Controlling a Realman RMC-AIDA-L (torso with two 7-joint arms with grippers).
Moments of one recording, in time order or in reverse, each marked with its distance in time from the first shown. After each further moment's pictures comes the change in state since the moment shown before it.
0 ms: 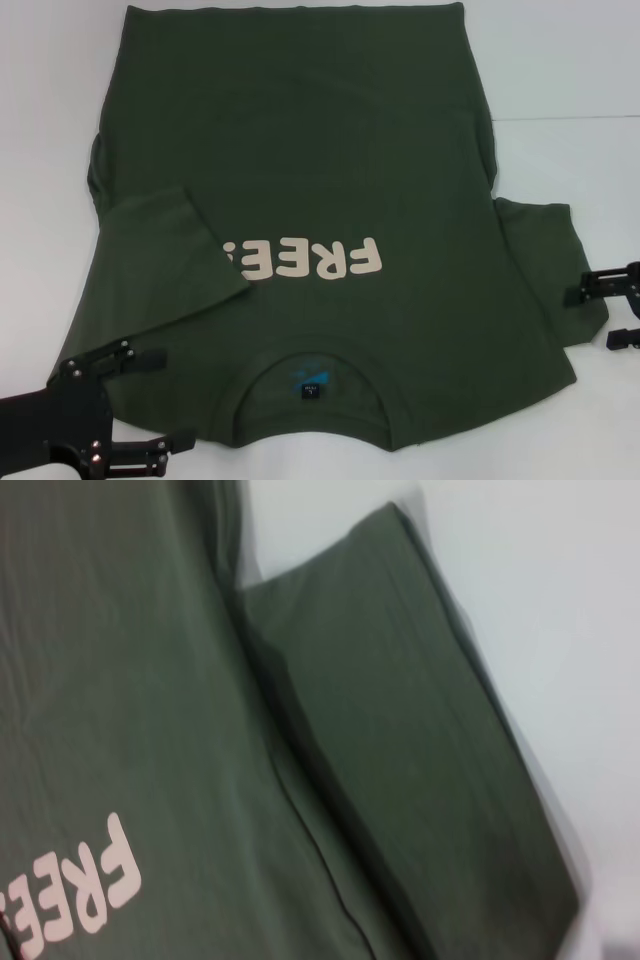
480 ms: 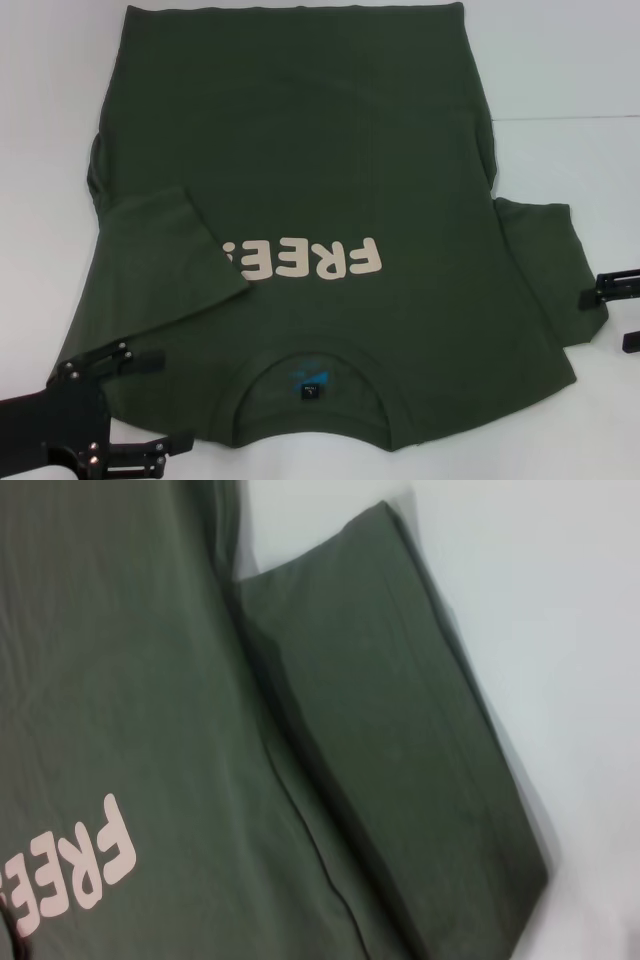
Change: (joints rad) left arm 0.005 0.000 -0.001 0.004 0.000 0.003 -0.002; right arm -0.013 -0.010 -0.001 -0.052 -0.009 -0.066 0.005
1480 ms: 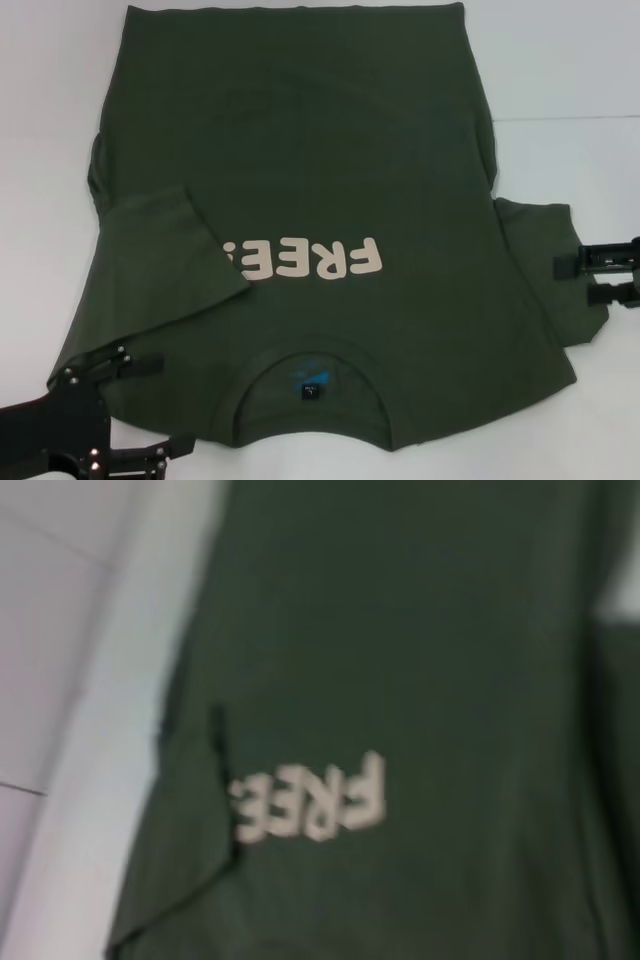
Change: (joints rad) left arm 0.014 -0.004 -0.013 -0.031 -0.009 -0.011 0.051; right arm -0.073 0.067 -0.006 -0.210 0.230 -0.168 -0.298
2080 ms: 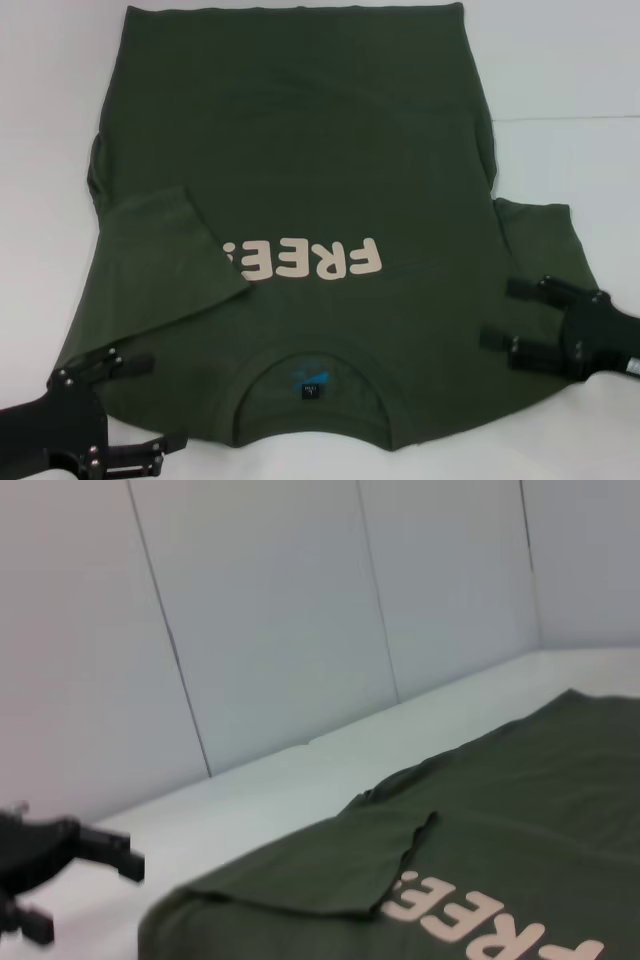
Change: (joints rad) left arm 0.010 -0.002 0.000 -0.015 0.008 -0.071 0.030; right arm -0.198 0.126 0.006 0.334 0.422 0.082 -1.389
